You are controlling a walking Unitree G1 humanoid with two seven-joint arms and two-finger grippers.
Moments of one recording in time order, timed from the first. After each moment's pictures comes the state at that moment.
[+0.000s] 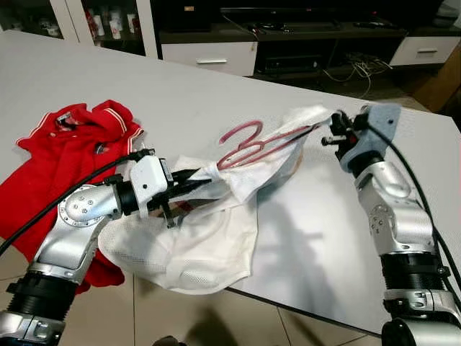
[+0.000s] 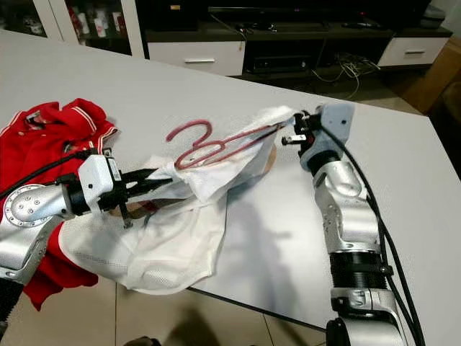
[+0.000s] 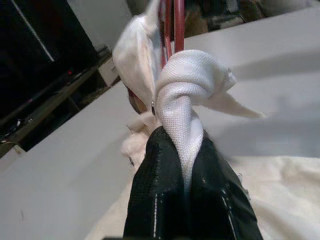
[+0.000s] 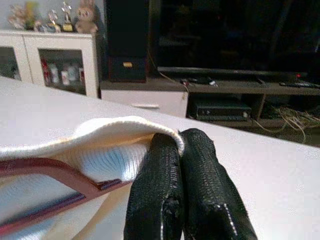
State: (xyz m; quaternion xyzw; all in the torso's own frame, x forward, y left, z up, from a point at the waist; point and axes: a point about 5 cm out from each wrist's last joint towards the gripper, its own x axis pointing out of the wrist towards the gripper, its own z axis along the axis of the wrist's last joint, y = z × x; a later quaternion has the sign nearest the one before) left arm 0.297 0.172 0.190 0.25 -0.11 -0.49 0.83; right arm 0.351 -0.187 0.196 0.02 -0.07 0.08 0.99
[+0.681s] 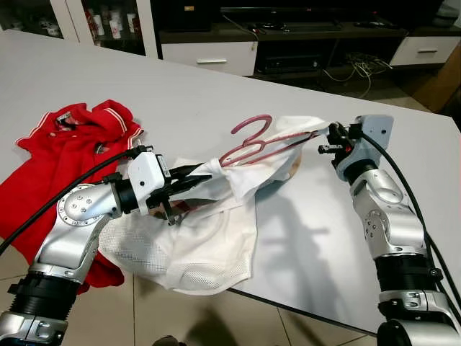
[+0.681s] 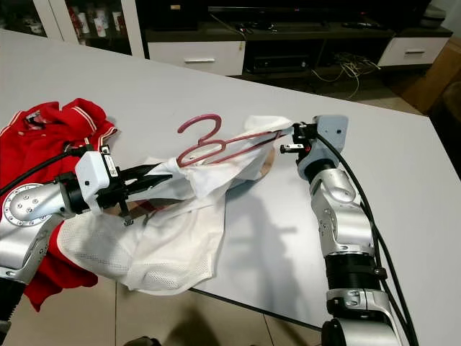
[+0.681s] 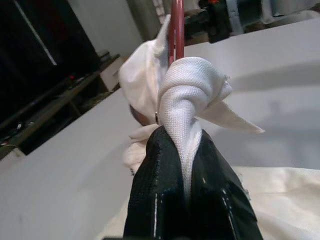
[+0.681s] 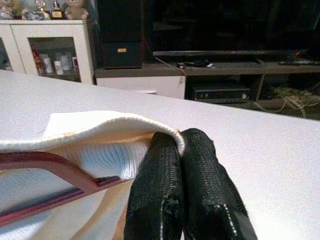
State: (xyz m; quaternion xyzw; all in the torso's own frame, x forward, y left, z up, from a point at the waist) left arm 0.296 0.171 0.190 0.23 -0.11 -0.49 0.83; right arm 0.354 -0.183 0.181 0.04 -0.04 0.07 1.00
